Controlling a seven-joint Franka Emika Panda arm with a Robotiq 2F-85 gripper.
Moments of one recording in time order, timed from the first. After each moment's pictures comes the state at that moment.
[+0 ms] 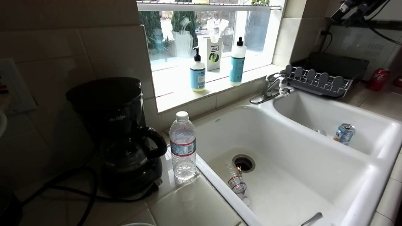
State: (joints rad) arm 0.04 -0.59 -0.14 -2.20 0.14 2.18 -0.10
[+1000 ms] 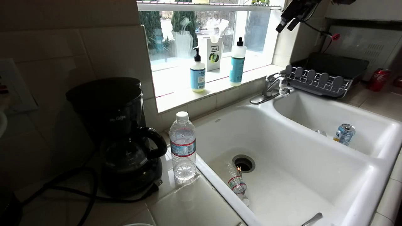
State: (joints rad) arm 0.02 -0.05 -0.09 -1.74 0.10 2.20 -0.26
